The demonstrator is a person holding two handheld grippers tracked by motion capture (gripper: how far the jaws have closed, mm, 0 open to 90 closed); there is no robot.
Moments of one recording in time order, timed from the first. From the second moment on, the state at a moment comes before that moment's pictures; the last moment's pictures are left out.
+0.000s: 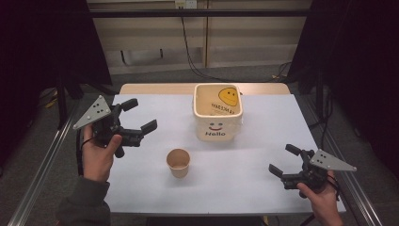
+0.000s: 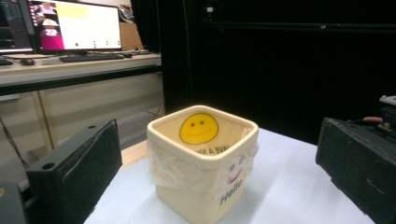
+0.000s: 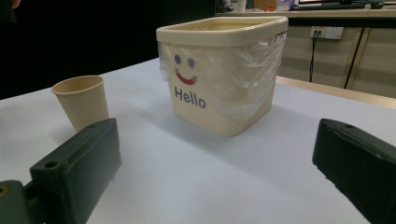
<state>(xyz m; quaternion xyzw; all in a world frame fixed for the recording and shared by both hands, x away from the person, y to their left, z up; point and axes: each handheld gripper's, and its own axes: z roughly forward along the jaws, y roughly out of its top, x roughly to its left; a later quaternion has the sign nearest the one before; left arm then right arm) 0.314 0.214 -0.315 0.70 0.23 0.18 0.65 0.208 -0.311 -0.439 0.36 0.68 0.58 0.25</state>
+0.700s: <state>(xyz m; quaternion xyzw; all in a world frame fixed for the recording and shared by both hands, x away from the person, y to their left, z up) 0.335 0.175 -0.306 0.83 0.23 0.11 0.50 0.209 -0.310 -0.441 0.36 0.69 0.58 0.25</state>
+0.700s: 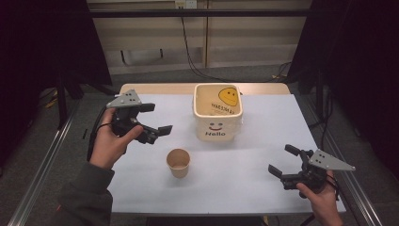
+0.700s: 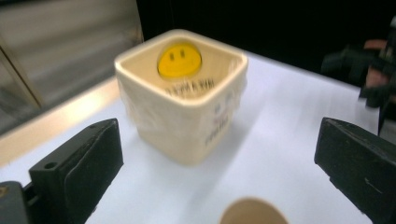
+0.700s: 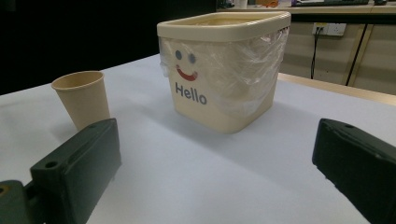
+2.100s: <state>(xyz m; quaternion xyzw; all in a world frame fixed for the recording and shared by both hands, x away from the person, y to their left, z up) 0.342 0.087 -0.396 0.97 0.21 -0.05 0.11 0.210 -0.308 -0.443 0.35 0.70 0.58 0.24</state>
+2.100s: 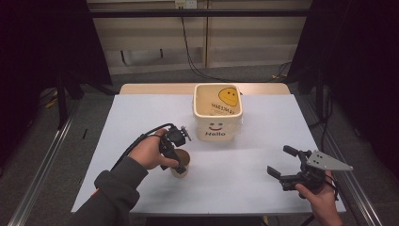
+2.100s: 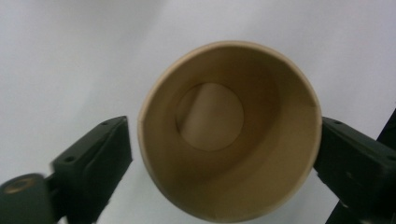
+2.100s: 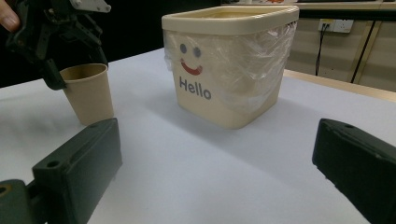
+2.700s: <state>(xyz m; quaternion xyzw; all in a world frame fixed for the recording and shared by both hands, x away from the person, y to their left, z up) 0.354 0.100 -0.325 0.96 0.23 -0.05 0.15 0.210 -0.308 -0.443 0.35 0.70 0.57 0.24</state>
